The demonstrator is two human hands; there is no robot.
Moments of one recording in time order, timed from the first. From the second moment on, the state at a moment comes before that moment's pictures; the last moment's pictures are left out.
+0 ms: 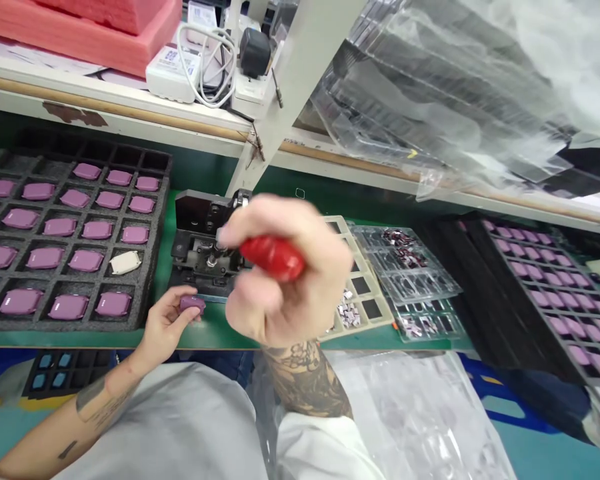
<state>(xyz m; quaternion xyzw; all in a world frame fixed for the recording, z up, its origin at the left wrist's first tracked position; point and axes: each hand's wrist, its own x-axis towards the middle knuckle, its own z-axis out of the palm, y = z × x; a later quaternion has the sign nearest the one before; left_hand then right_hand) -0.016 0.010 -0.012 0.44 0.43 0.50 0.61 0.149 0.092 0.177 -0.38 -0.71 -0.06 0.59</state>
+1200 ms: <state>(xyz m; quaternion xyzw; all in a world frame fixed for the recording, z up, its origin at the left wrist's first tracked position) 0.009 0.058 0.014 0.83 0.52 0.22 0.07 0.215 -0.019 0.012 -0.61 -0.63 0.16 0.46</state>
